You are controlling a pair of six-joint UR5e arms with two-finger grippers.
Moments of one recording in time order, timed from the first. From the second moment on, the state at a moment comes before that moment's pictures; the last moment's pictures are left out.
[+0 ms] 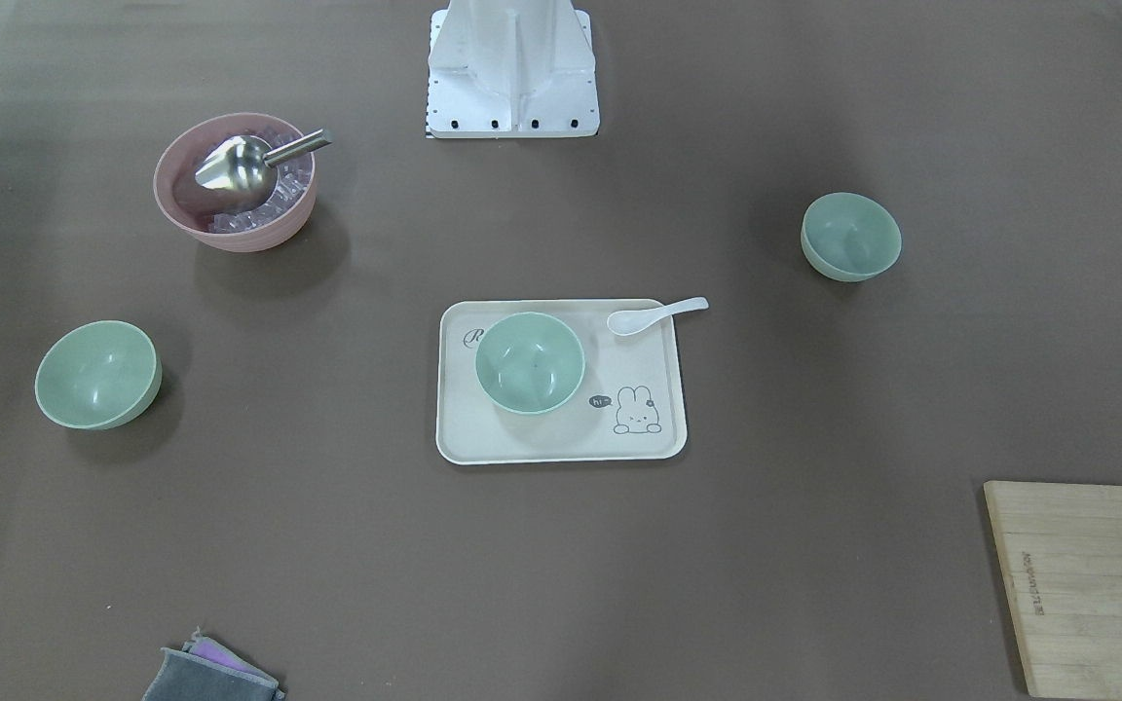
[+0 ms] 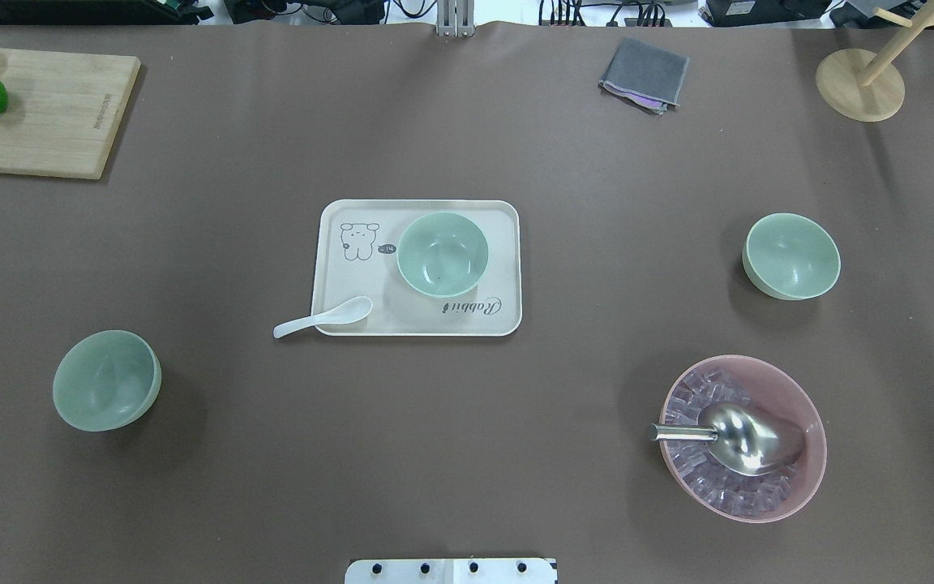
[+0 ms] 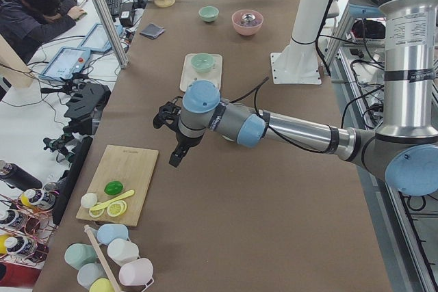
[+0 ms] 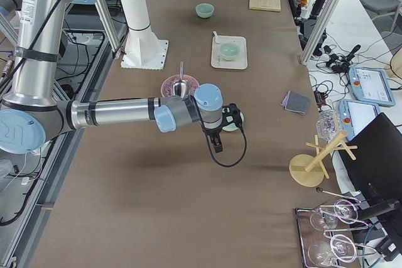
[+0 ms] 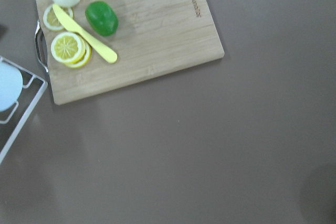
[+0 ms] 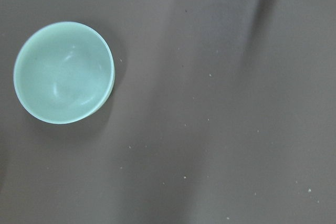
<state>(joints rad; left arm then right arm) -1.57 -1.50 -1.84 -1.88 -2.39 0.10 1.40 -1.77 1.87 -1.26 2.41 0.06</state>
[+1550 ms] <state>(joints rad) -1.05 -1.31 -1.76 -2.47 -2.30 -0.73 1.12 -1.70 1.90 -1.20 2.12 0.63</state>
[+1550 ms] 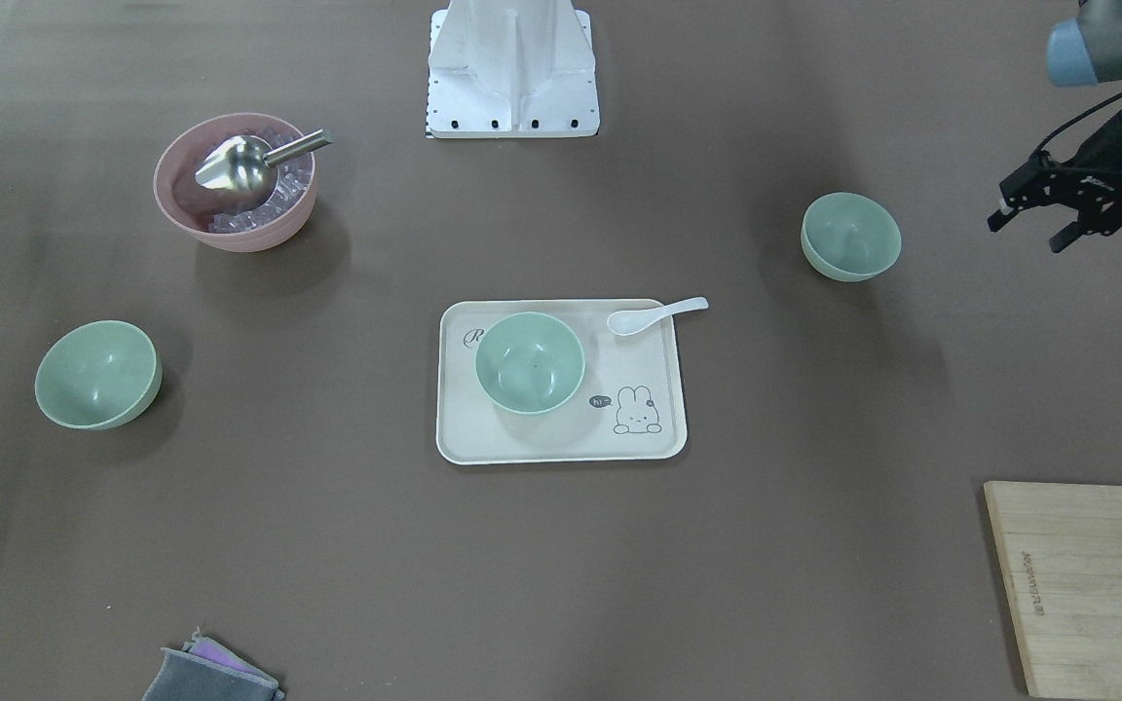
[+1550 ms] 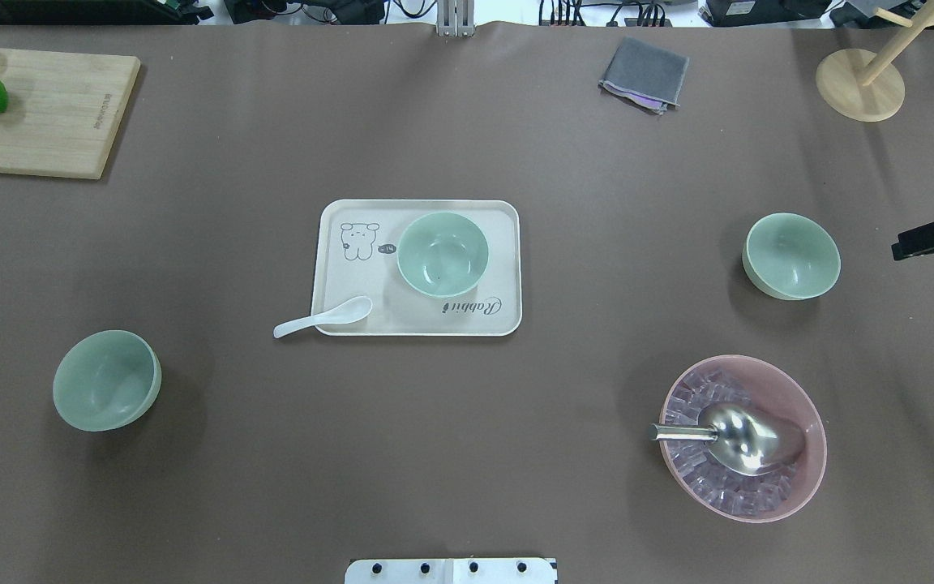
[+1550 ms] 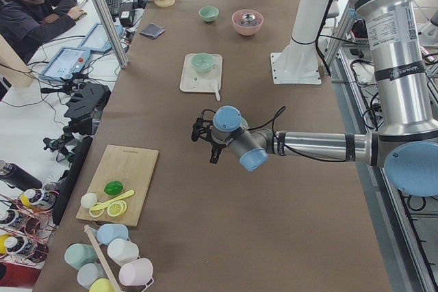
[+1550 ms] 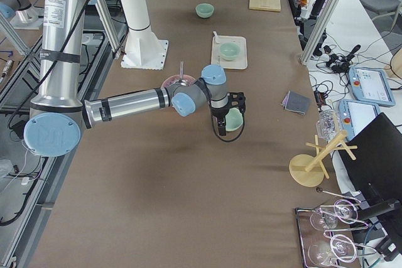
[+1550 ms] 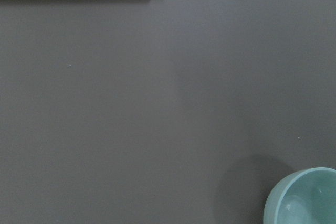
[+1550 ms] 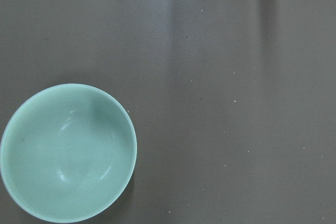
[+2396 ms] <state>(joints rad) -0.78 -1.32 -1.76 -2.55 -2.12 -0.87 1.11 -1.71 1.90 -1.20 2.11 0.64</state>
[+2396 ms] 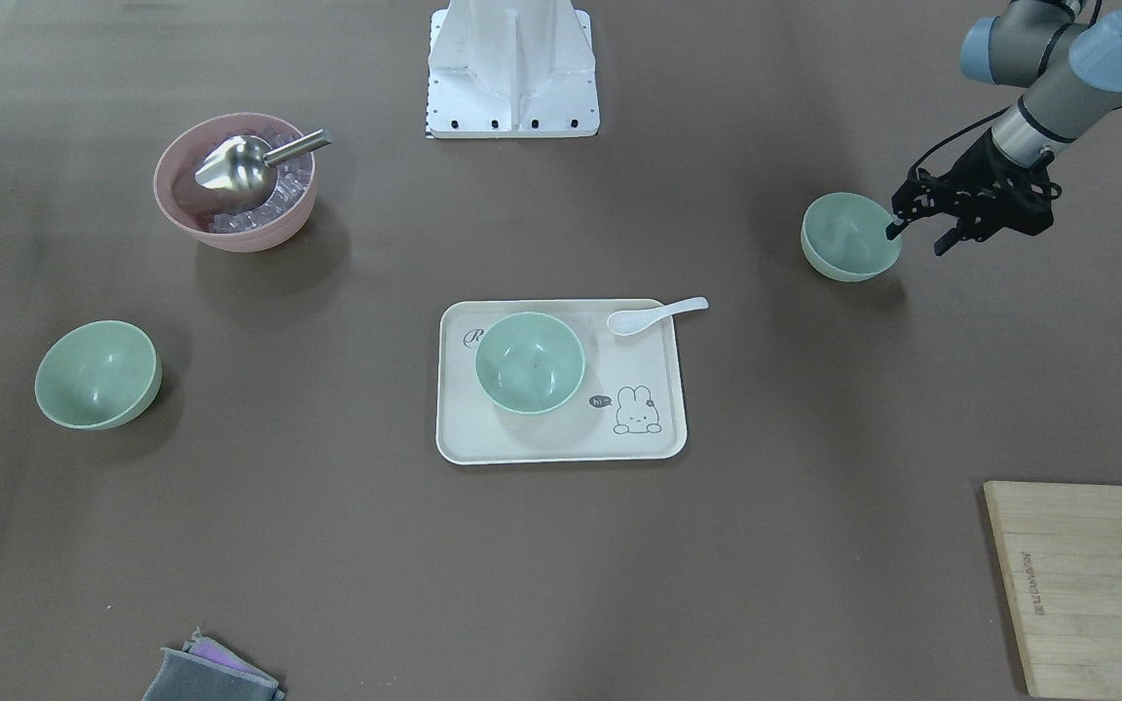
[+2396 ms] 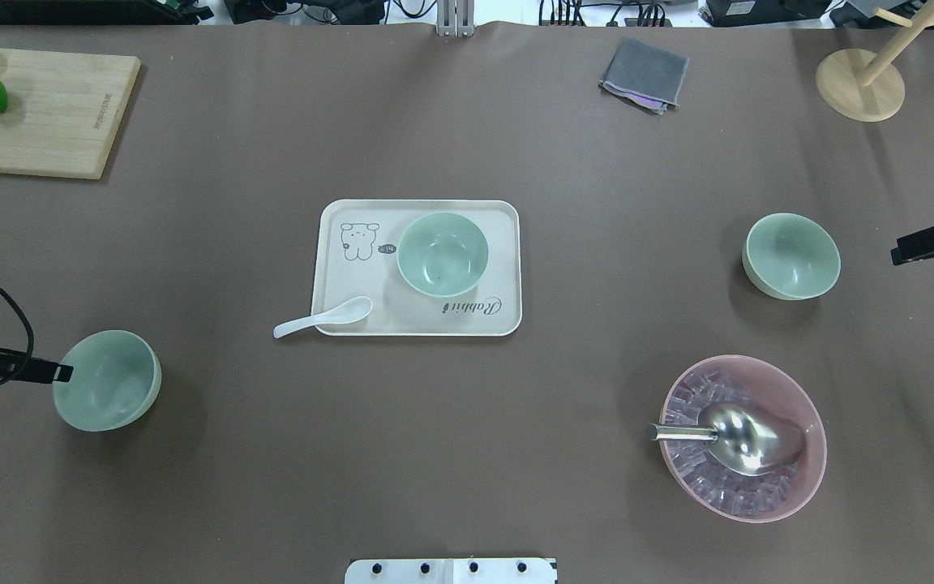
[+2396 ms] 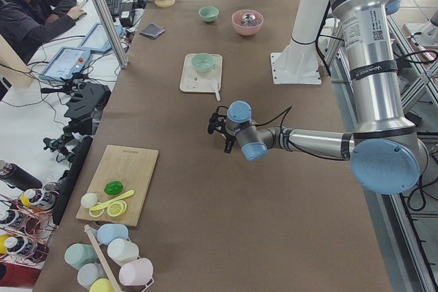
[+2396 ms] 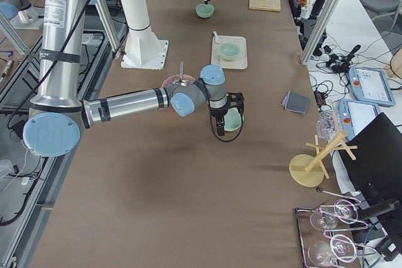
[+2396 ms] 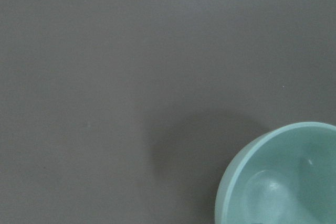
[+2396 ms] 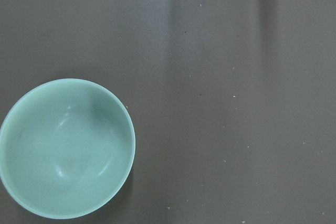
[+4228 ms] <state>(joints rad) -0.77 -1.80 -1.84 -1.99 -2.13 -0.88 1.11 -1.74 1.90 -1.18 2.12 0.63</state>
